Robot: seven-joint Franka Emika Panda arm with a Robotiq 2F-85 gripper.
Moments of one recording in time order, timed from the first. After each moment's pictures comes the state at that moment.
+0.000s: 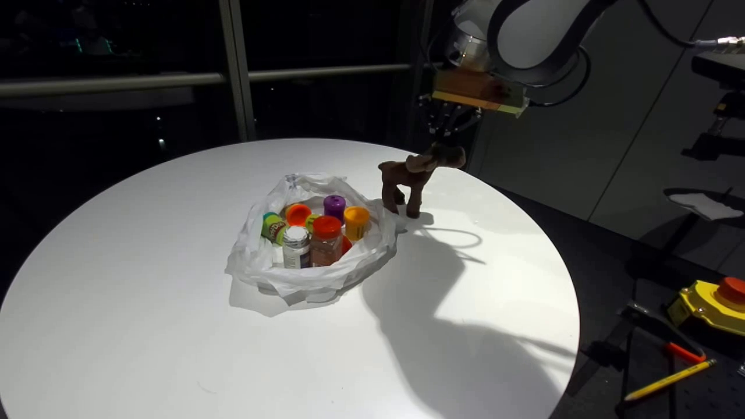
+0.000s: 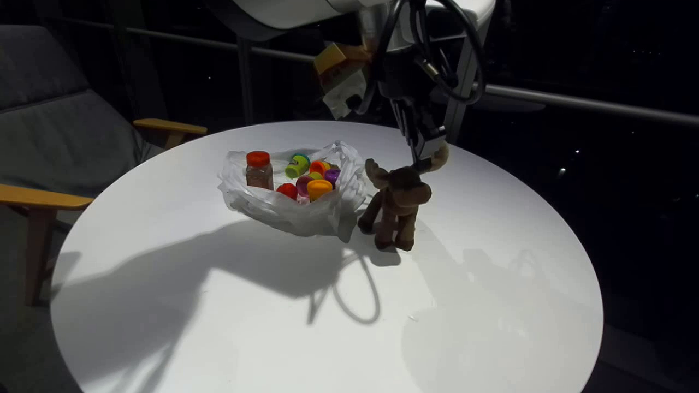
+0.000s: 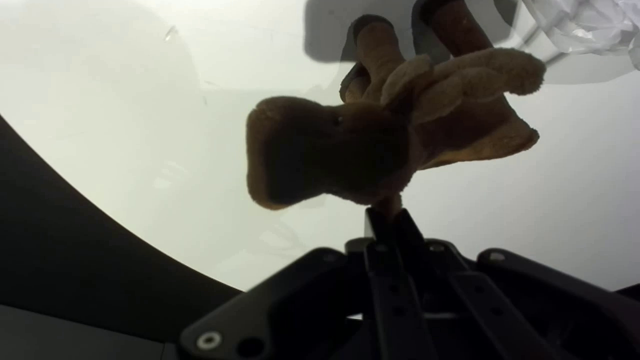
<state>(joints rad) 0.14 0.31 -0.33 -2.14 -0.32 2.79 1.01</state>
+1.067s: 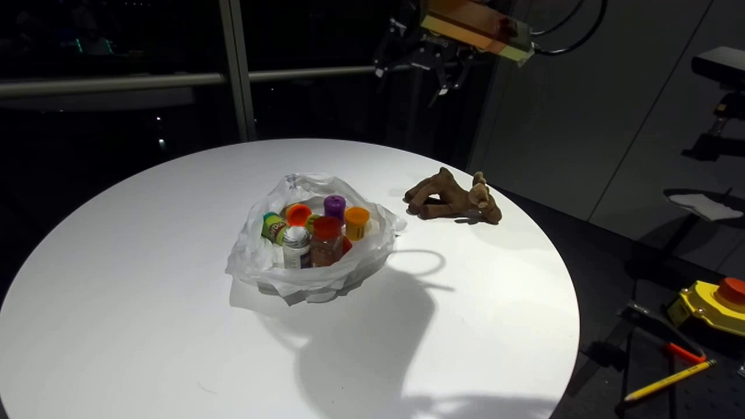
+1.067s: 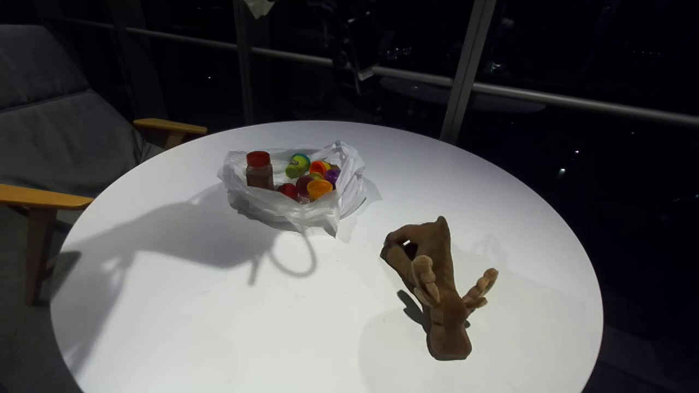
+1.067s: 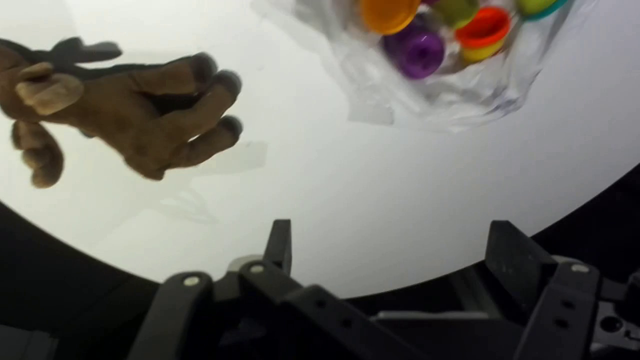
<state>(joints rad) 0.14 0.10 -0.13 -2.20 -0.30 2.76 0.93</state>
